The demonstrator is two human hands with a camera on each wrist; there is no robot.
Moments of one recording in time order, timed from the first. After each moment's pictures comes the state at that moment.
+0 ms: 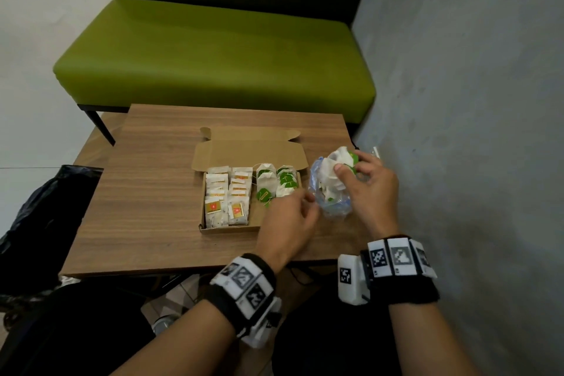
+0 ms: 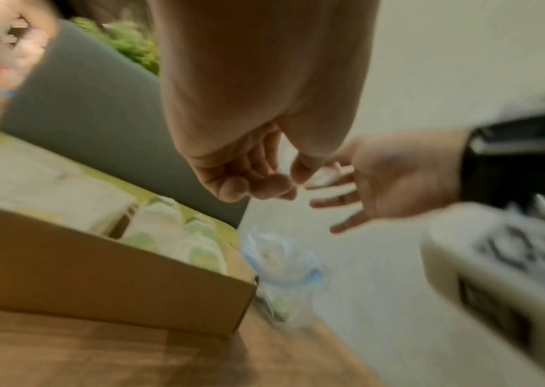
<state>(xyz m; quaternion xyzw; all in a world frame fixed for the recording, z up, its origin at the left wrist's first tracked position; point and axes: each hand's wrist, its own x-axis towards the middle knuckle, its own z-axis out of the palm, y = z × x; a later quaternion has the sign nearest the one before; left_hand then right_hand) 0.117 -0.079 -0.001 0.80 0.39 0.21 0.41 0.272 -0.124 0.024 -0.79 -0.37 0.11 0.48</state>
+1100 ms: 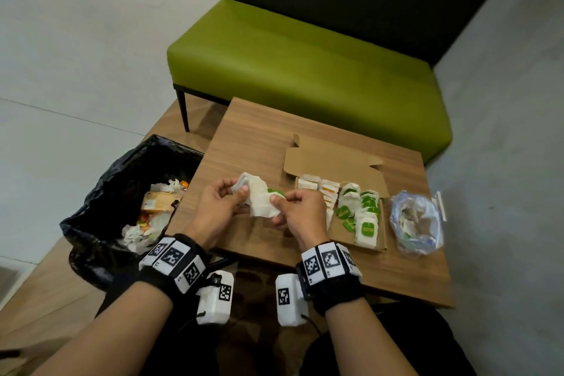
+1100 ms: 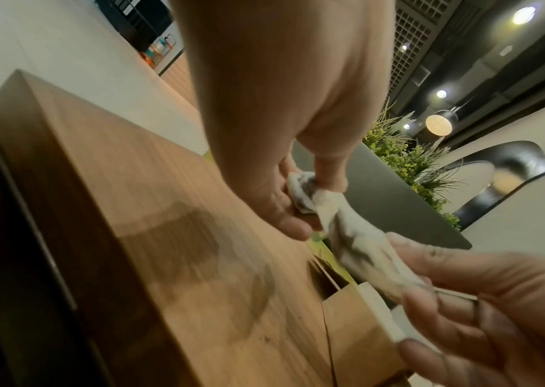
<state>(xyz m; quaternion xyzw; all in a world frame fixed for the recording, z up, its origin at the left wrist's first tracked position) -0.108 0.037 -0.054 0.38 0.50 0.42 0.66 0.044 -0.013 -0.017 -0.74 -0.32 0.41 0.42</state>
